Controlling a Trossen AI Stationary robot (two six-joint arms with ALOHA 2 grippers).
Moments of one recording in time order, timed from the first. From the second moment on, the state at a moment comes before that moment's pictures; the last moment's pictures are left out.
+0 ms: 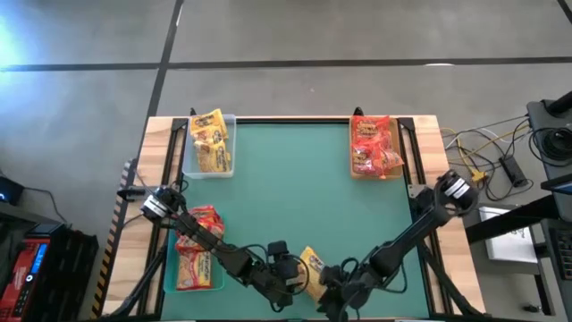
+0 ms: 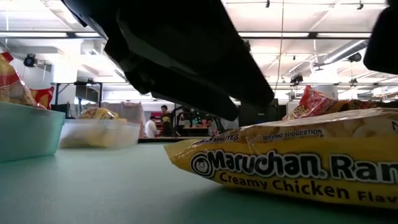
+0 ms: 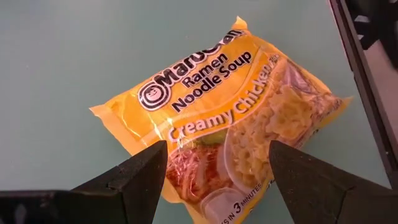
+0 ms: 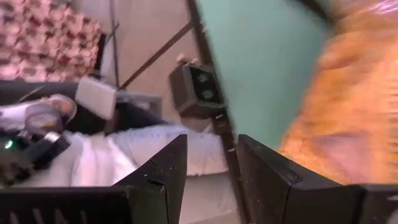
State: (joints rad) left arm -0.59 2.08 1.34 -0.04 -0.49 -0.57; right arm 0.73 1.84 1.10 0.10 0.10 1.16
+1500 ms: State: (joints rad) left arm -0.52 2.08 1.29 -0.05 -0.48 -0.45; right arm 0.56 1.90 1.22 -0.39 0.16 0.81
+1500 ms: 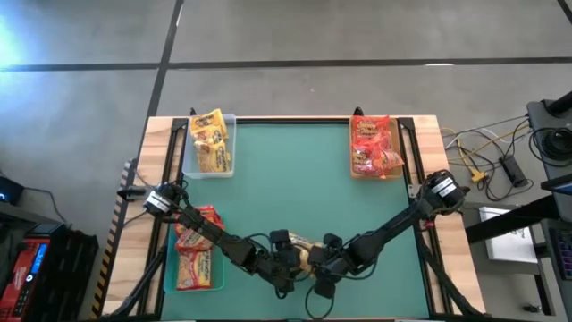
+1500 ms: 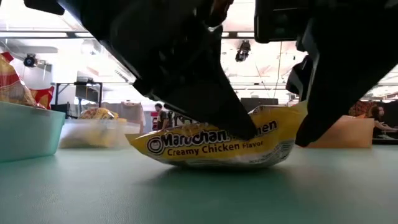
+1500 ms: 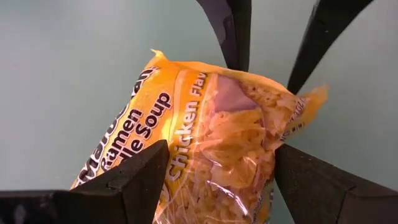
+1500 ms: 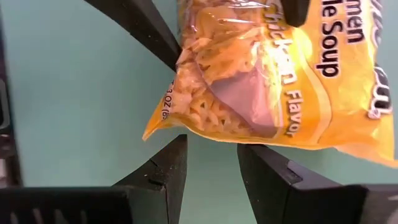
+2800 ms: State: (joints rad) left arm -0.08 2.04 1.24 0.01 -0.29 -0.22; right arm 0.44 1.49 0.82 -0.58 0.34 0.88
